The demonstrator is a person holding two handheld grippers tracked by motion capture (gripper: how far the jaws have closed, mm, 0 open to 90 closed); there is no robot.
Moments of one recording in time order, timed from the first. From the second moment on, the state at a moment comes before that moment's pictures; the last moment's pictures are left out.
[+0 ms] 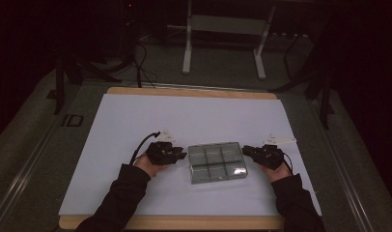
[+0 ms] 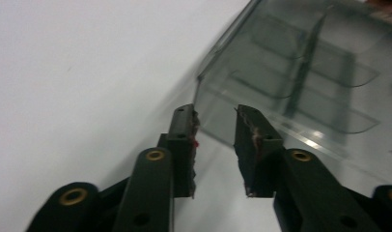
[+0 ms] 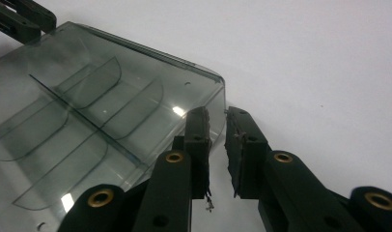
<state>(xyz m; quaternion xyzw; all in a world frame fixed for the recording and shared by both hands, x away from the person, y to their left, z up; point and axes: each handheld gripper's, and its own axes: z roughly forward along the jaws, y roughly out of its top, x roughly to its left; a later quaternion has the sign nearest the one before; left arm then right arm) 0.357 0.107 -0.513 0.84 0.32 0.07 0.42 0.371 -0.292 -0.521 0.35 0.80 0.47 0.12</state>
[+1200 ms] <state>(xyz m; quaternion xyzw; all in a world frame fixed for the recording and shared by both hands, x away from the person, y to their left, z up) 0.346 0.153 -0.523 0.80 0.41 0.18 0.41 0.368 -0.315 -0.522 0.40 0.78 0.42 0.22</state>
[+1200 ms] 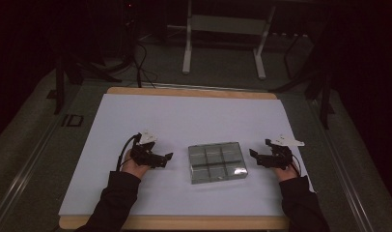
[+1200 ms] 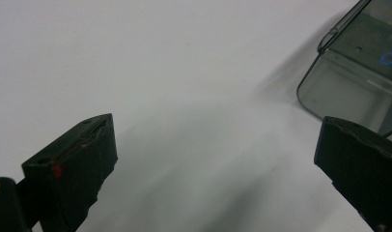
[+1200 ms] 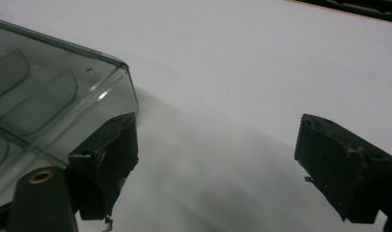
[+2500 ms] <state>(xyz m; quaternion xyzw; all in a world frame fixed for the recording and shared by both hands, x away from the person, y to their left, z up) 0.290 0.229 -0.526 0.76 0.45 0.21 0.41 0.323 -0.367 -0.526 0.45 0.76 0.40 0.25</state>
